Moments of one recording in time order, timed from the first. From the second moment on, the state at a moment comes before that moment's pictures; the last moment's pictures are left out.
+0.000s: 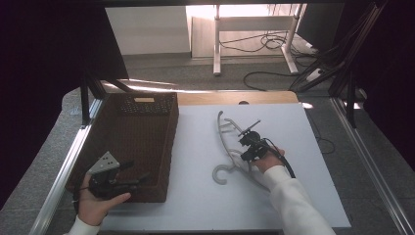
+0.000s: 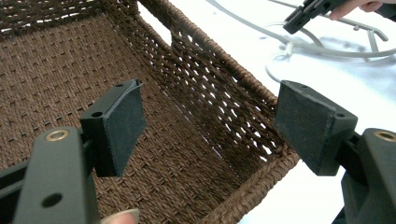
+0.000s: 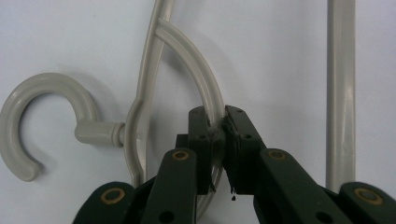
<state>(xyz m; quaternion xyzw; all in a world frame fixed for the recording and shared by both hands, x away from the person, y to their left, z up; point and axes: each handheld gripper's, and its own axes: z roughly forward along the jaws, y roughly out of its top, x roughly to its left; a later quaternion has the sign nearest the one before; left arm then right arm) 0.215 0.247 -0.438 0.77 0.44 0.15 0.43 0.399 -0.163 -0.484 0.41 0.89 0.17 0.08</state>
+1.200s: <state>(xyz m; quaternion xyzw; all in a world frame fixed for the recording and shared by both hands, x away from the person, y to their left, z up) 0.216 0.238 -0.436 0.77 0.43 0.15 0.44 0.390 -0.189 -0.407 0.44 0.82 0.37 0.04</state>
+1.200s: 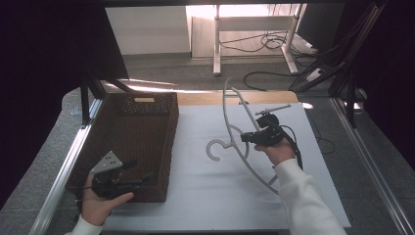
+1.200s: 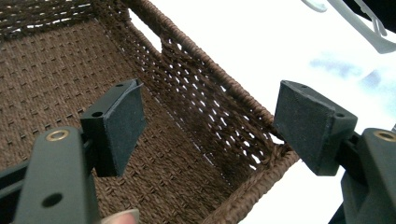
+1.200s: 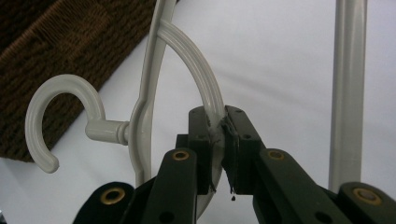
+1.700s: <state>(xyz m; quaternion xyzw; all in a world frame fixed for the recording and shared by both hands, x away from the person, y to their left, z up) 0.224 0.206 -0.435 0.79 0.41 0.13 0.44 0.389 -0.186 -0.397 0.46 0.79 0.41 0.02</state>
